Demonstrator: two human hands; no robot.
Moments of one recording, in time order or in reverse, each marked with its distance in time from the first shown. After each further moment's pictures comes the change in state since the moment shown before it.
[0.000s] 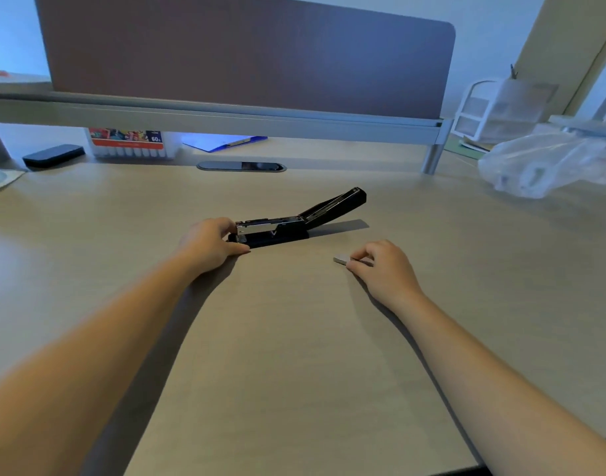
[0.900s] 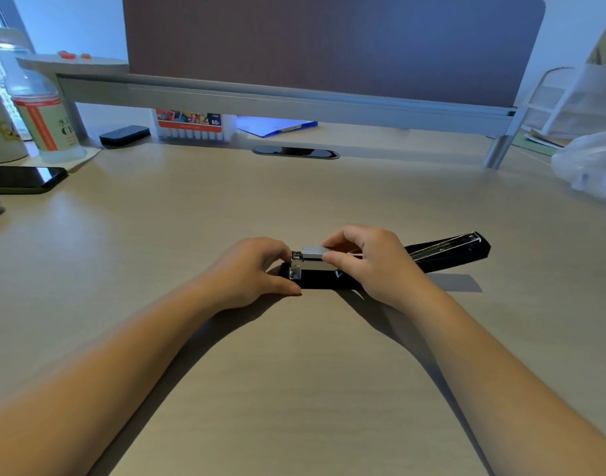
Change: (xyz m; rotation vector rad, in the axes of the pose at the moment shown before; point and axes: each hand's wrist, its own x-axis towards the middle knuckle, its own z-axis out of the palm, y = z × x) left_hand -0.089 -0.006 -0.028 0.100 -0.156 0.213; right_hand -0.032 -0.094 0.023 0.163 -0.277 -0.367
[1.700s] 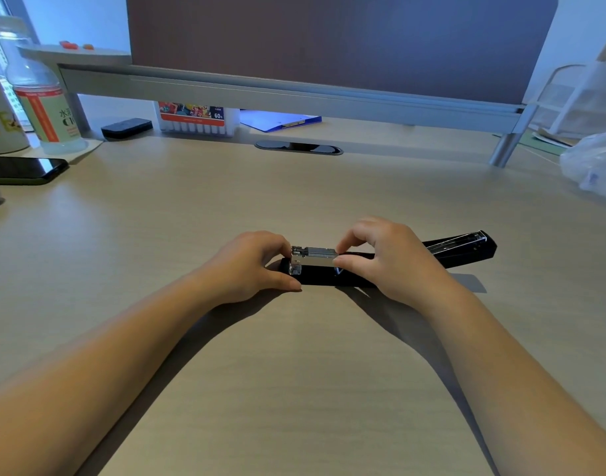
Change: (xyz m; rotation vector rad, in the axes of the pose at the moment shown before) left_hand 0.000 0.002 0.000 0.046 -0.024 -0.006; right_hand -0.006 0.000 -0.013 -0.196 -0.046 -0.018
